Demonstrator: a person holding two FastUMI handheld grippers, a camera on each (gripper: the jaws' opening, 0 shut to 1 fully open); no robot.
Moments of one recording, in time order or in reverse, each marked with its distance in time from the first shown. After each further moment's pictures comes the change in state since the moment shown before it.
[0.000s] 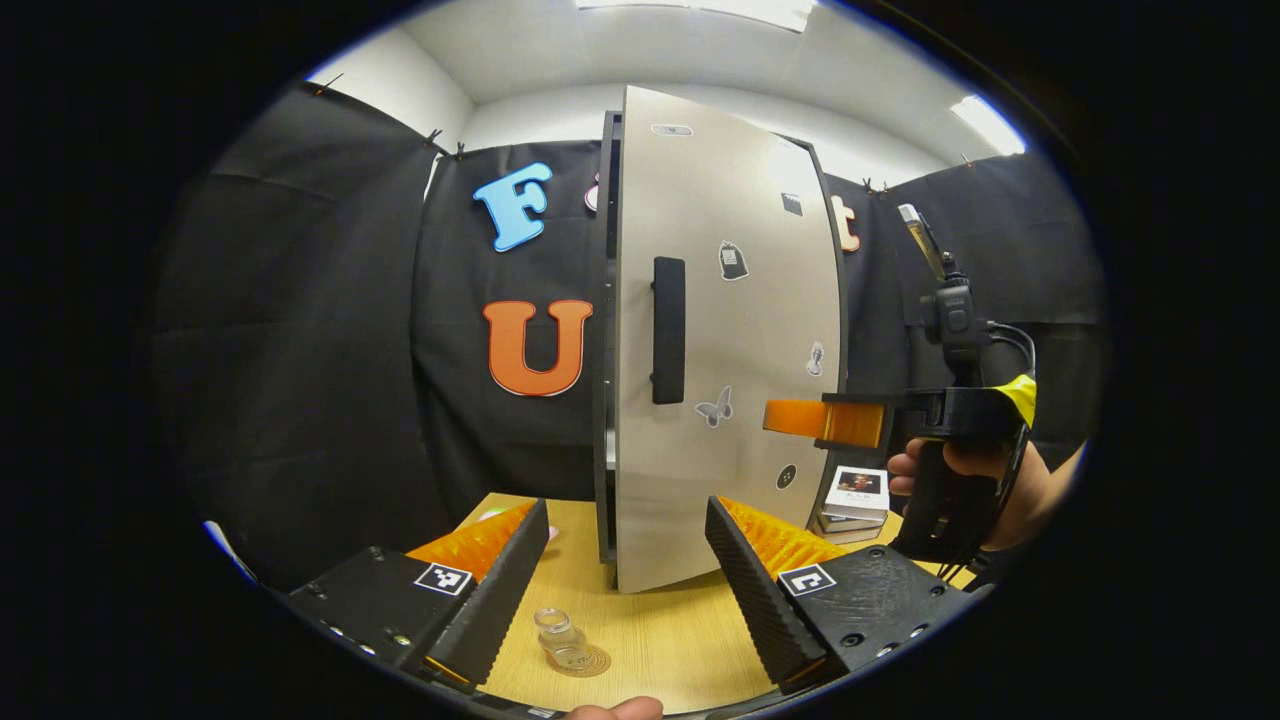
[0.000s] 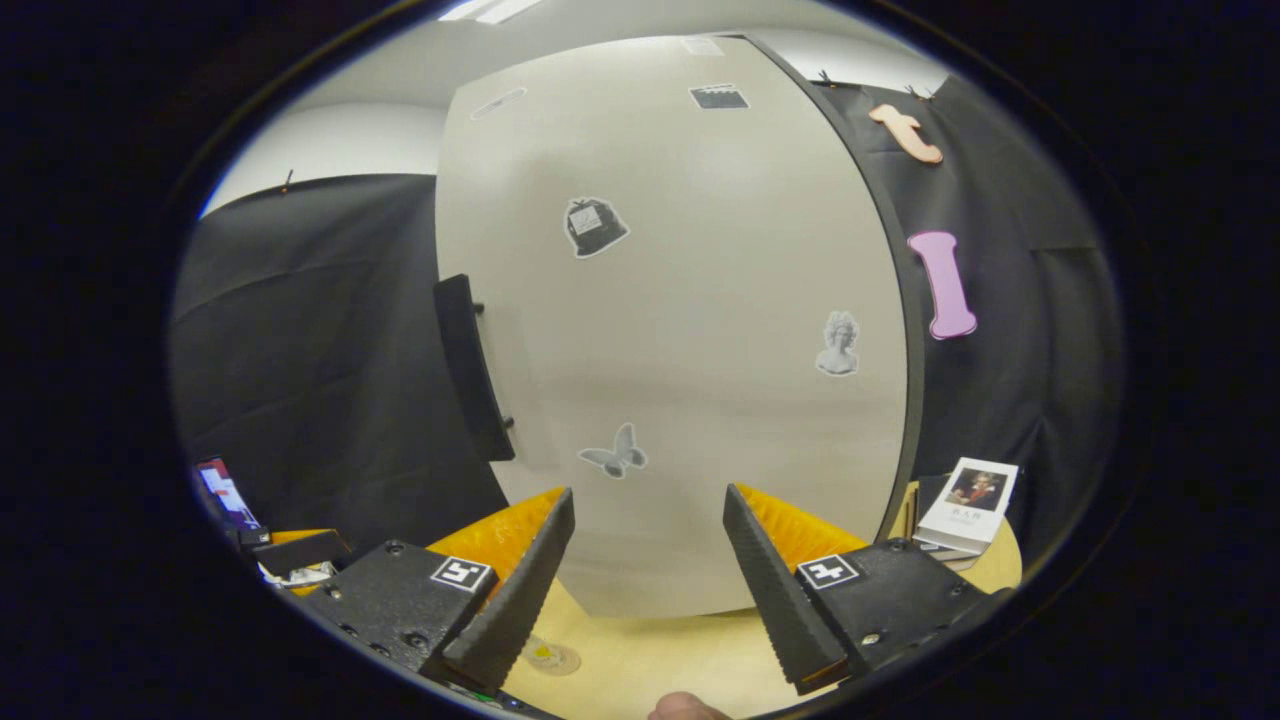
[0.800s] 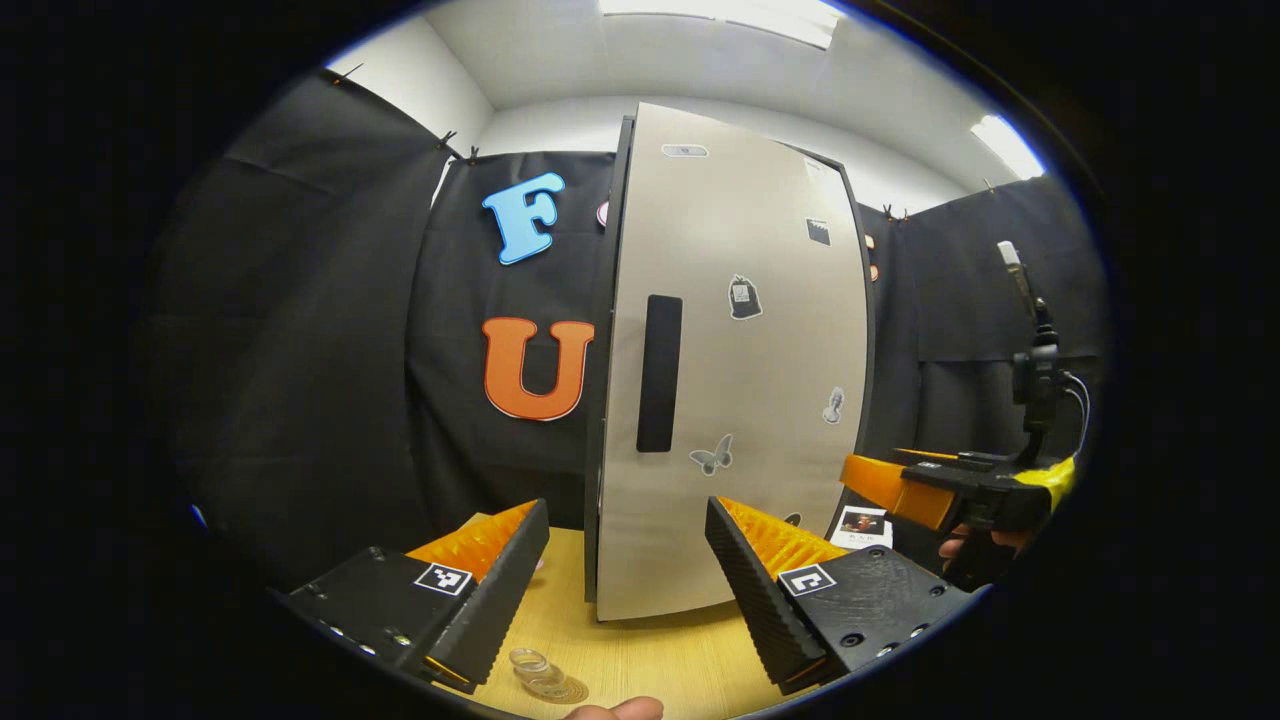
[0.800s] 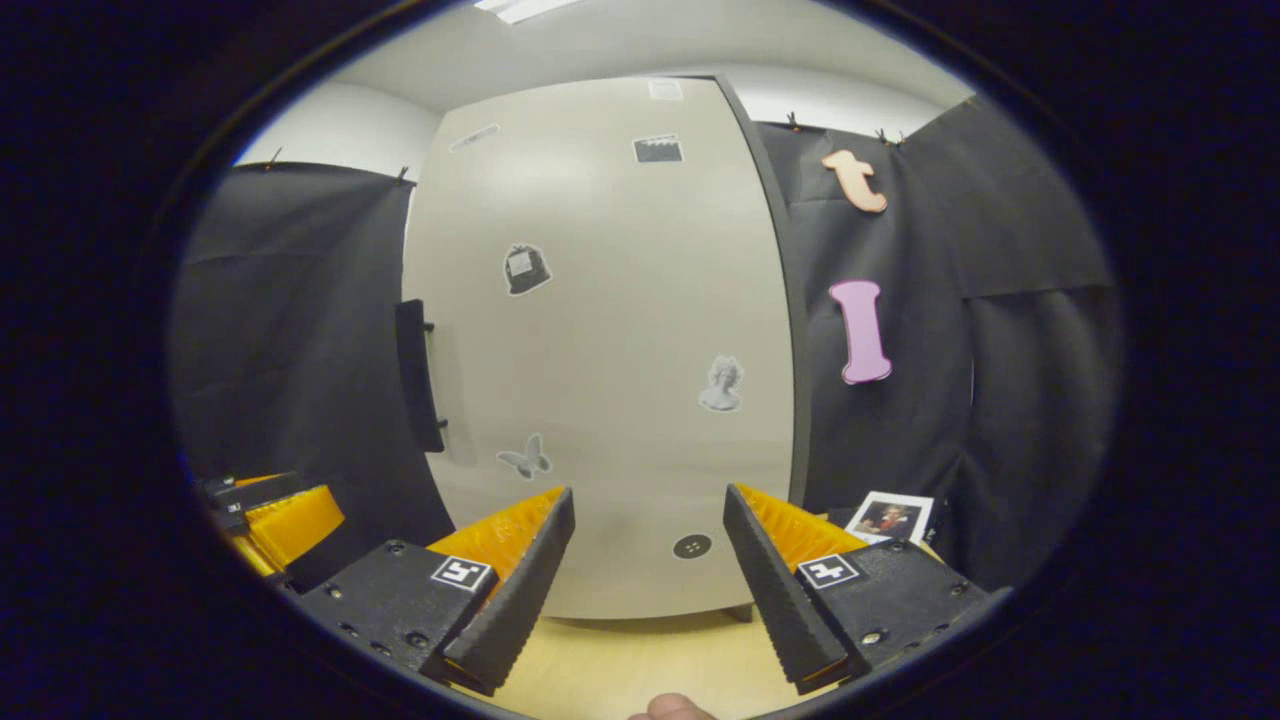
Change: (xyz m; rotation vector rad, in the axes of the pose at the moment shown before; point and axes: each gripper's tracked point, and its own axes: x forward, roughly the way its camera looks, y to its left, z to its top) left arm 0.061 0.003 0.037 -0.066 -0.074 0.017; right arm -0.030 -0.049 0.025 -0.096 -0.167 -0.249
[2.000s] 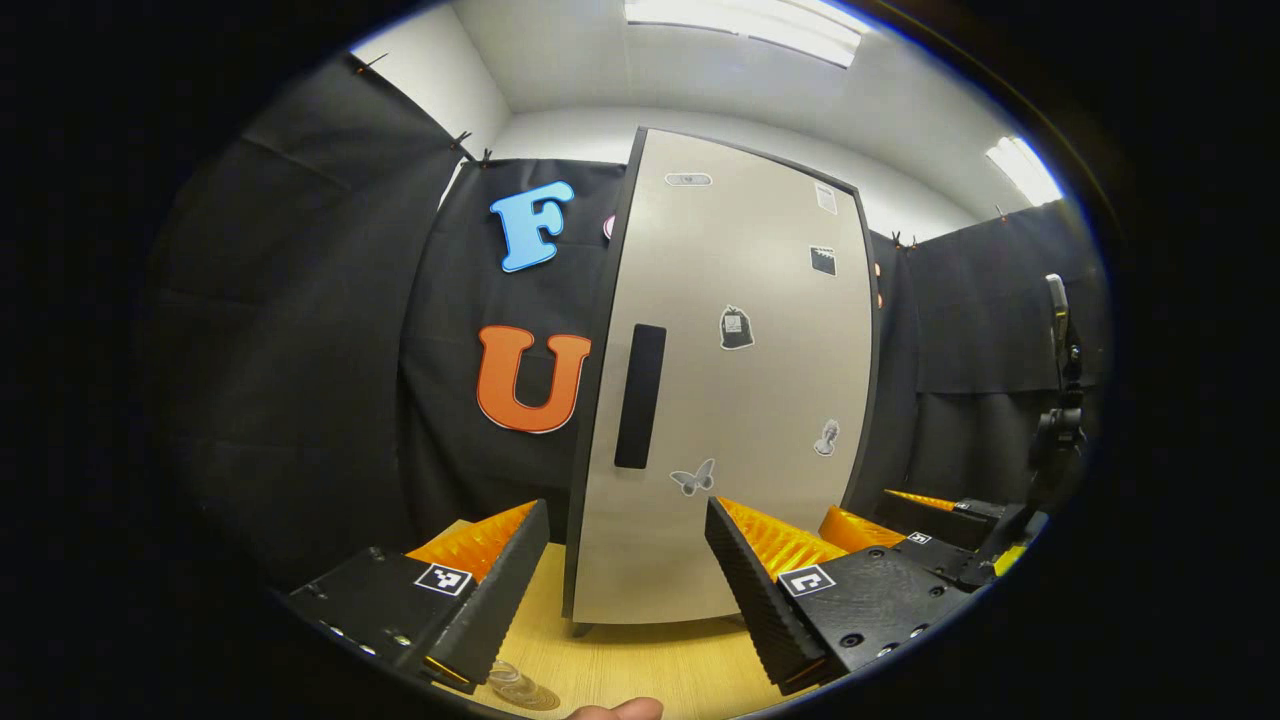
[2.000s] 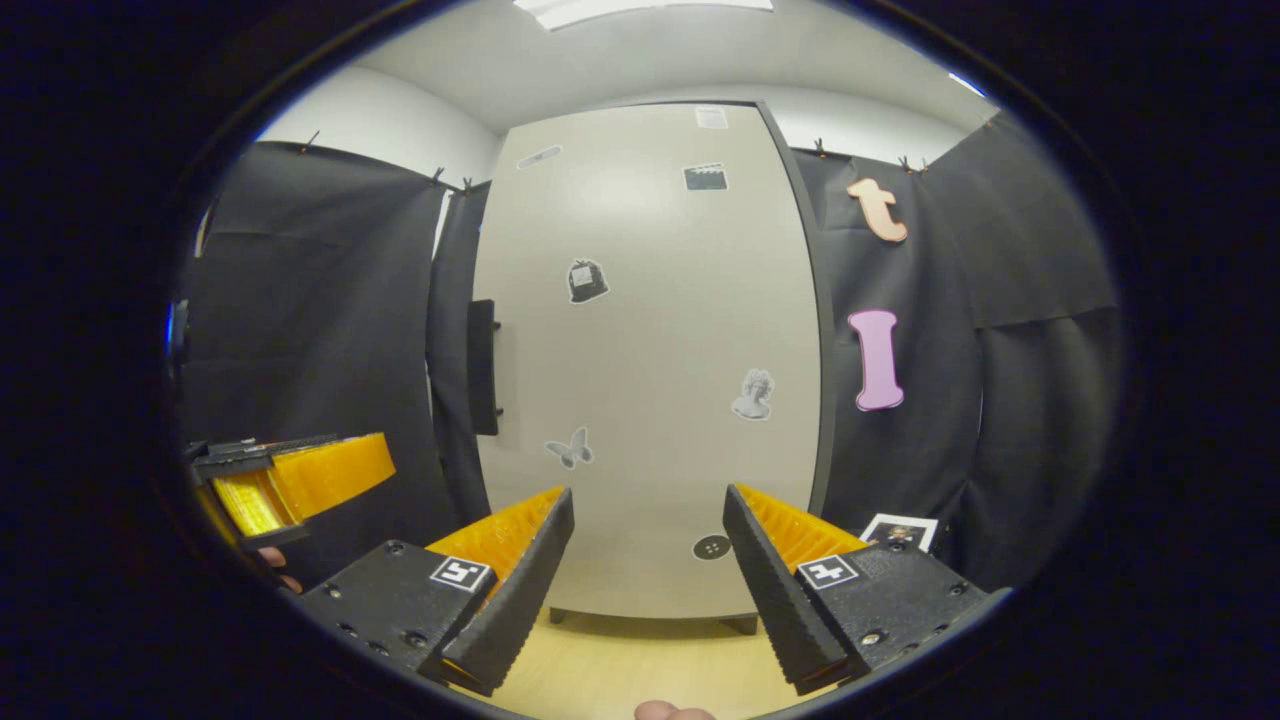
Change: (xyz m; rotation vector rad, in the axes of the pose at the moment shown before) left arm 0.011 -0.008 0.012 -0.057 -0.043 -0.011; right arm -0.007 0.023 -0.021 -0.051 -0.026 0.047
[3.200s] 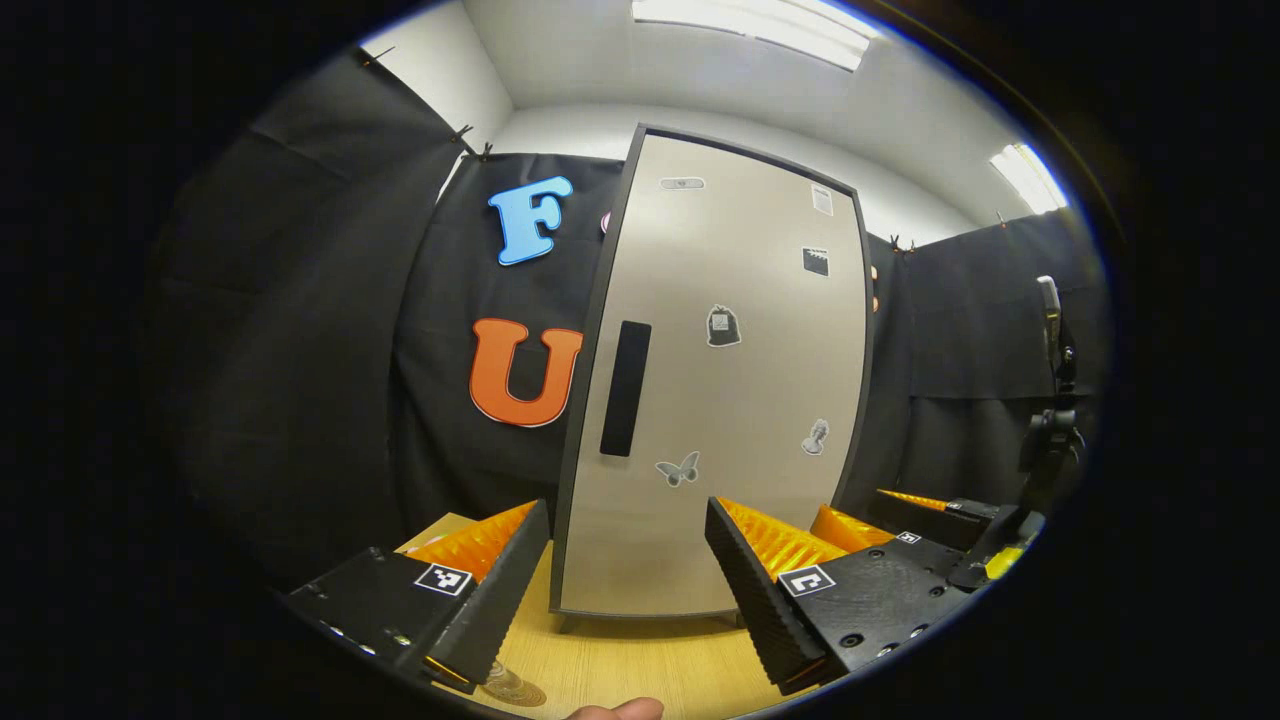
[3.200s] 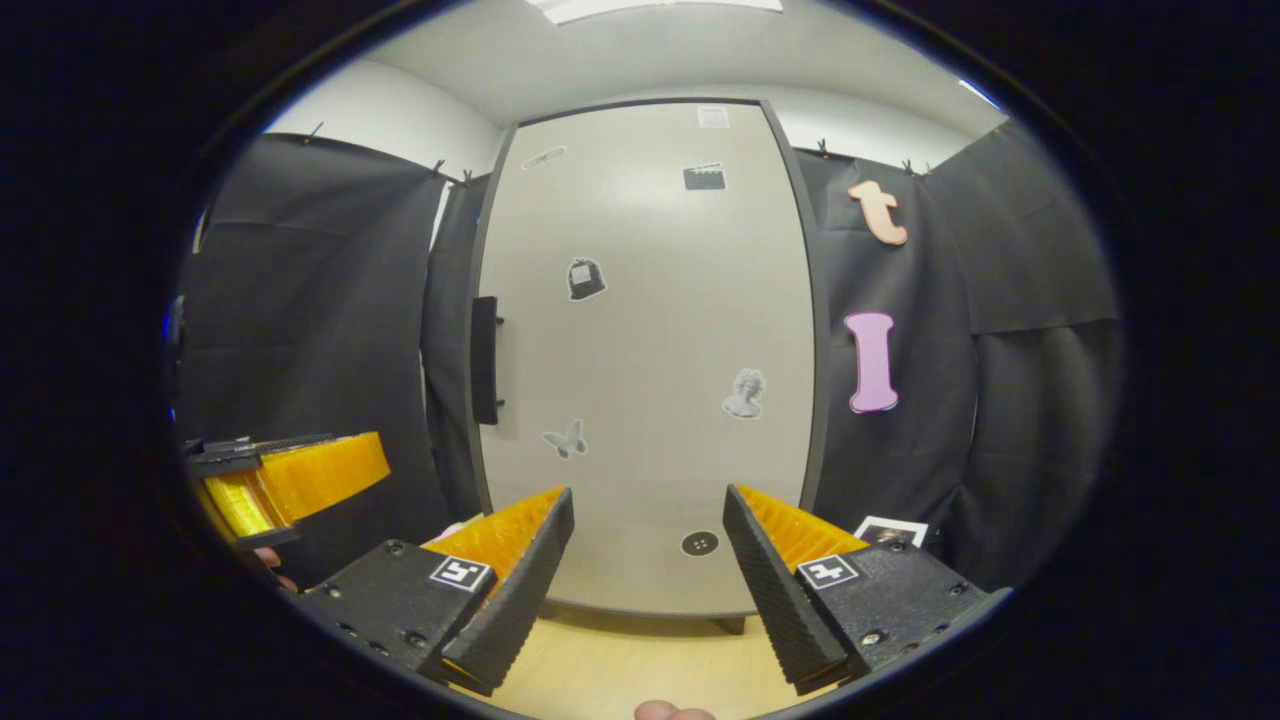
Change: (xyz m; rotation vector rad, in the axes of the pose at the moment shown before) left arm -0.003 -0.008 -0.009 -0.020 0.011 -0.026; right arm -0.184 -0.139 -0.006 -0.023 0.008 -0.019
